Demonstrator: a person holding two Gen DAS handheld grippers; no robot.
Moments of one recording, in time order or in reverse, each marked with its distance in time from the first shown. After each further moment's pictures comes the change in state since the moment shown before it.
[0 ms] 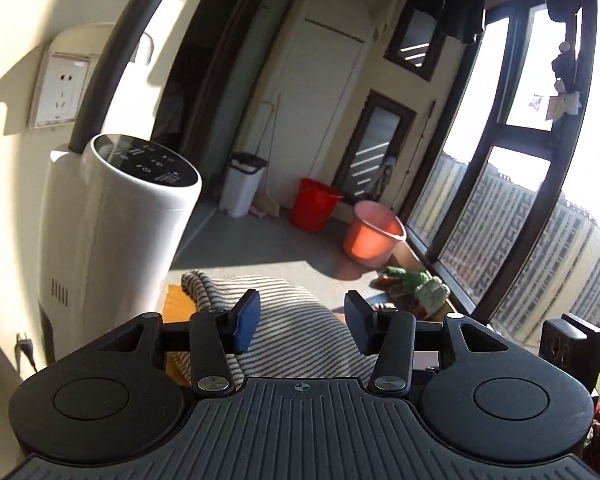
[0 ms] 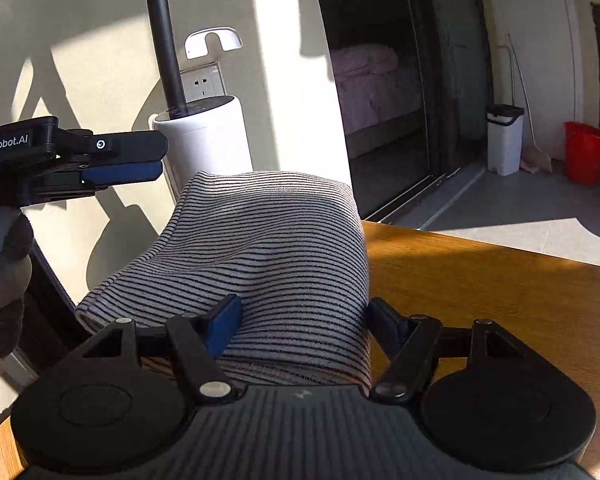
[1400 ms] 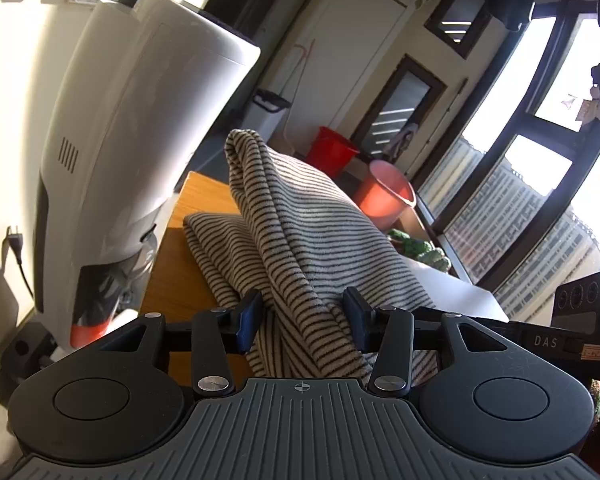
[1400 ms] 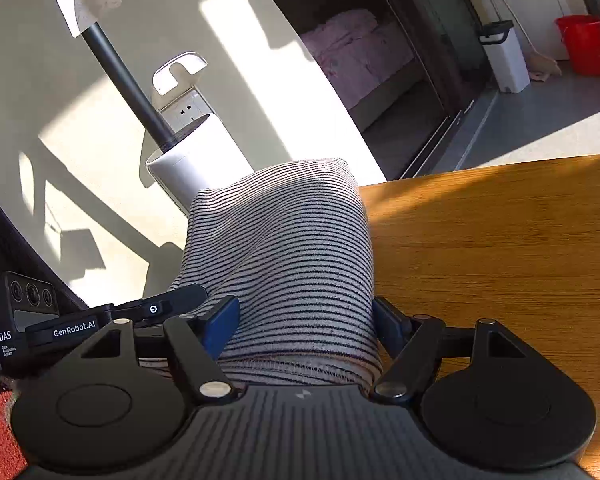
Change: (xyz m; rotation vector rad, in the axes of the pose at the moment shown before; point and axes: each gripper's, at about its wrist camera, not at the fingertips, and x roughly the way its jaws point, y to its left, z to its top) left arm 0.021 0.044 -0.062 -0.158 0.148 0.020; right arm 0.009 -0.043 -0.002 0.313 0.025 0.180
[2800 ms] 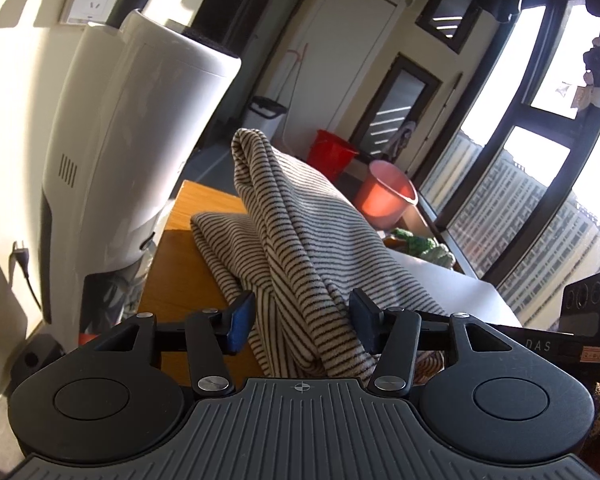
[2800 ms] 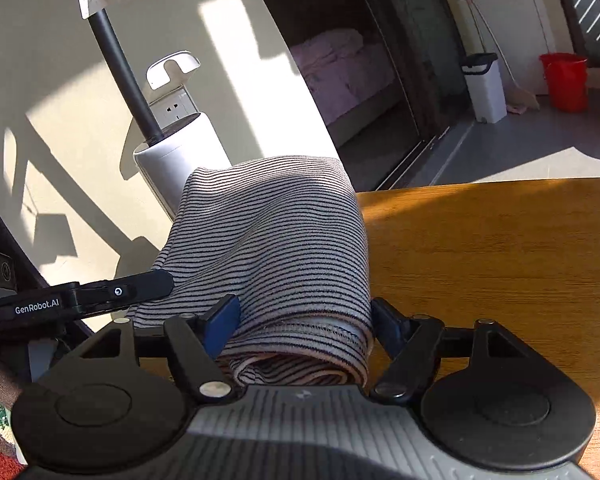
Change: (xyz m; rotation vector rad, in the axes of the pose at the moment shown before) left arm -0.017 -0.010 0.002 0.078 -0.040 0.019; right arm -0.015 0.020 -0.019 -0.105 -0.035 -0.143
